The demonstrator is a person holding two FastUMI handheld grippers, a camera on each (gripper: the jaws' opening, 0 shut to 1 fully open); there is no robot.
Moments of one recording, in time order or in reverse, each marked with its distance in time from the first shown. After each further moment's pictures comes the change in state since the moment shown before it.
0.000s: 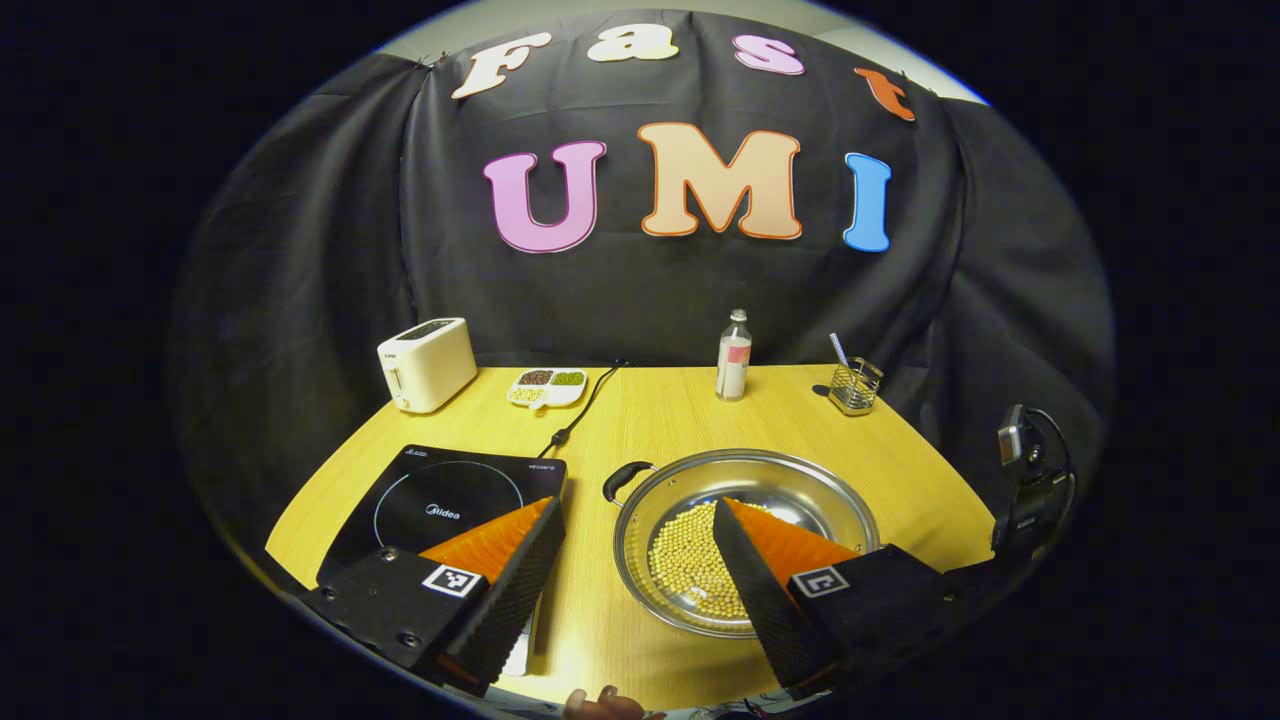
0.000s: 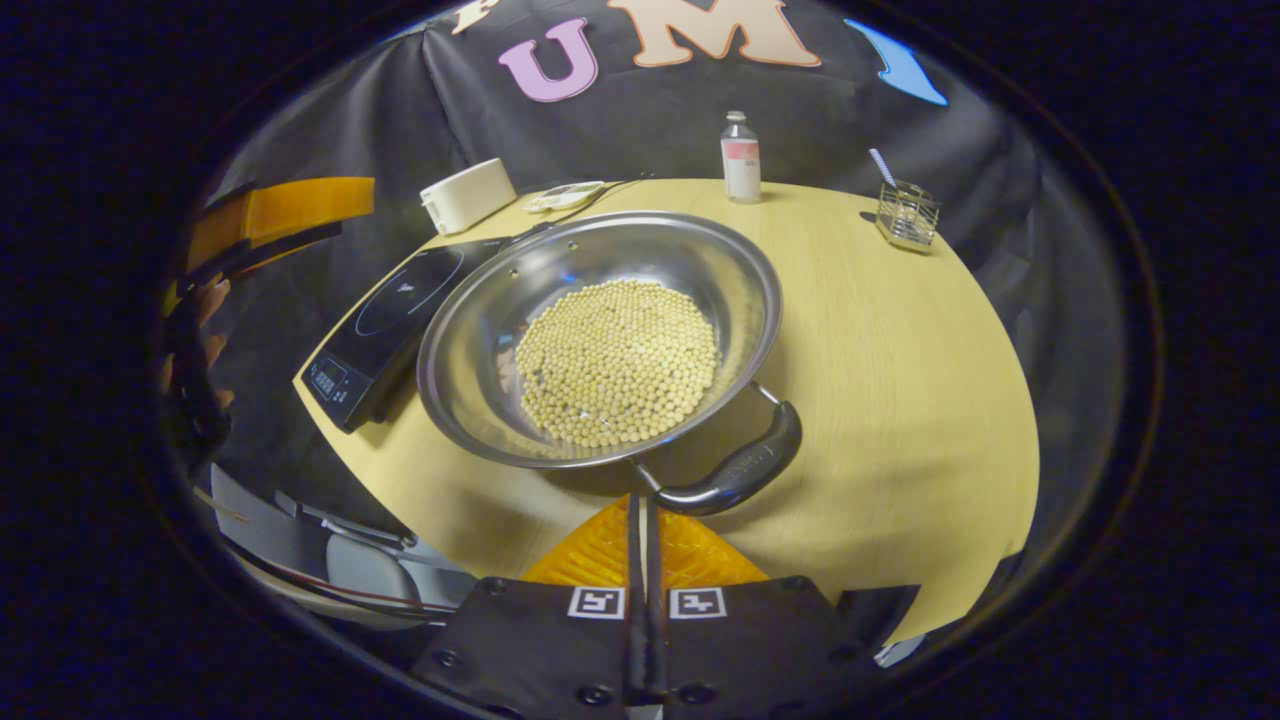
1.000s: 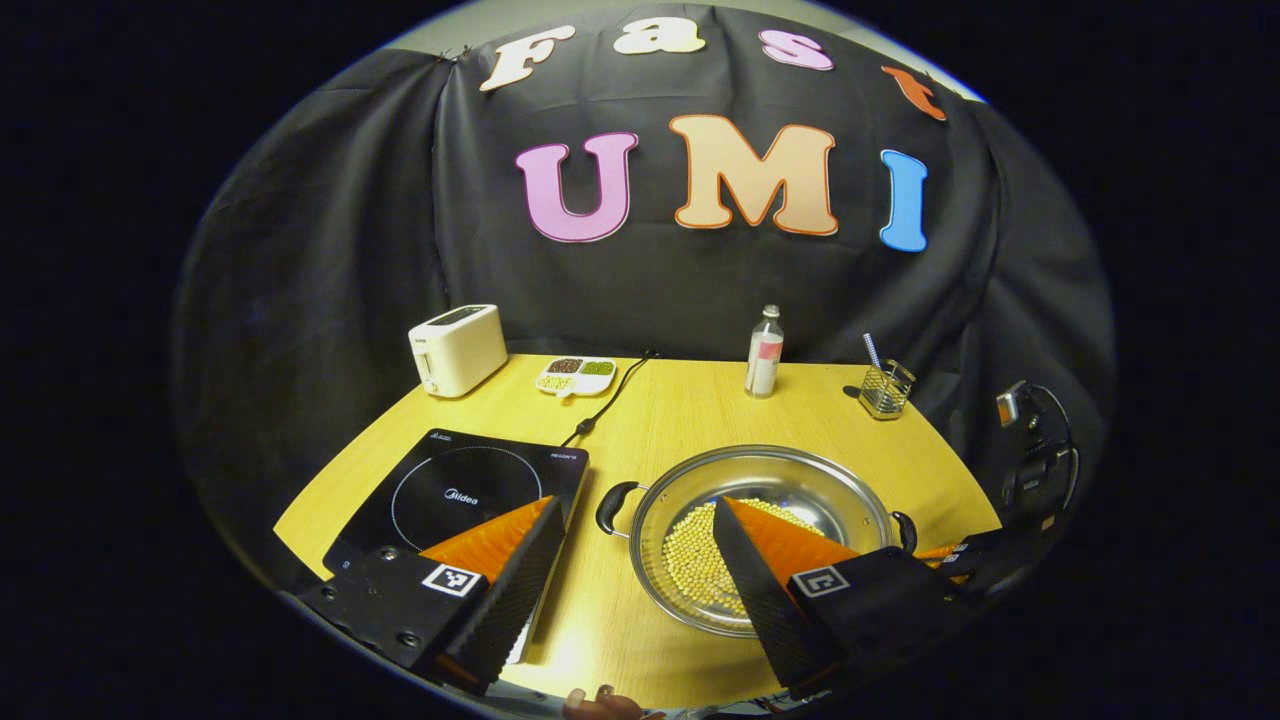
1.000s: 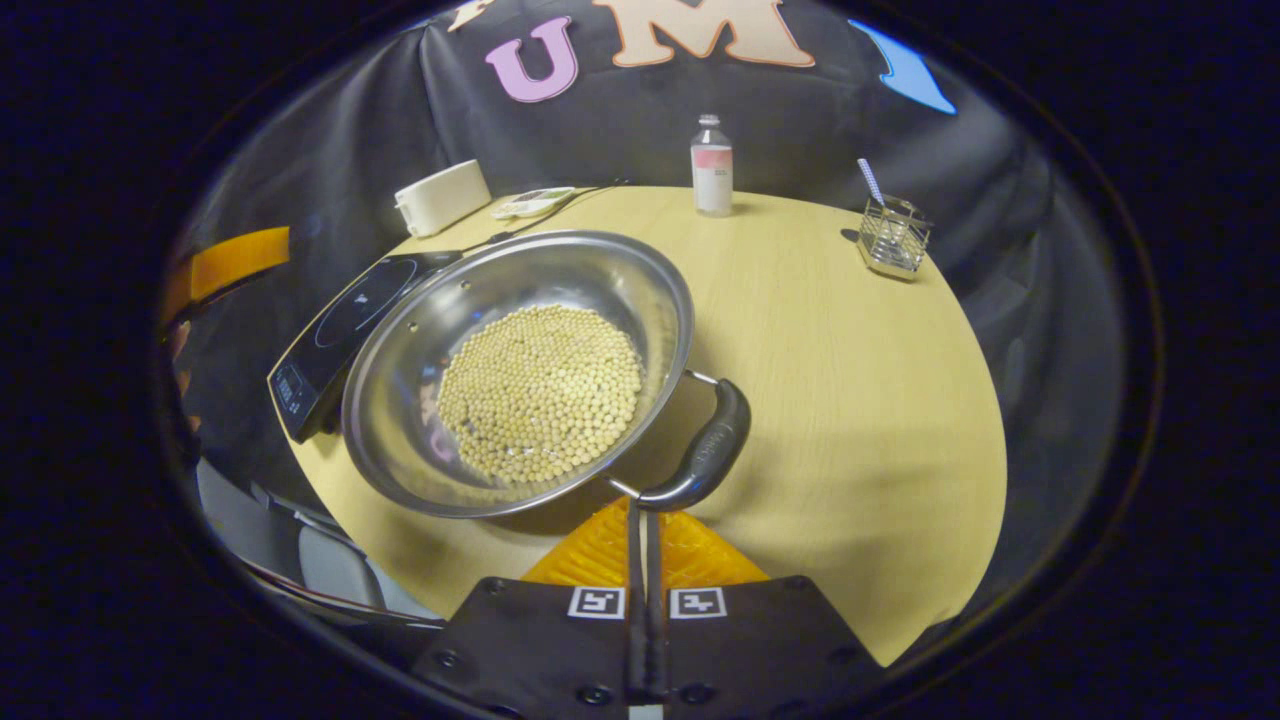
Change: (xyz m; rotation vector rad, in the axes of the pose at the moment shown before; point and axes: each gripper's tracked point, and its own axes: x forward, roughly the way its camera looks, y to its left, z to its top) left arm 0.001 0.008 -0.003 -0.037 0.031 0.102; right arm 0.026 -0.065 0.043 -0.048 -0.011 -0.038
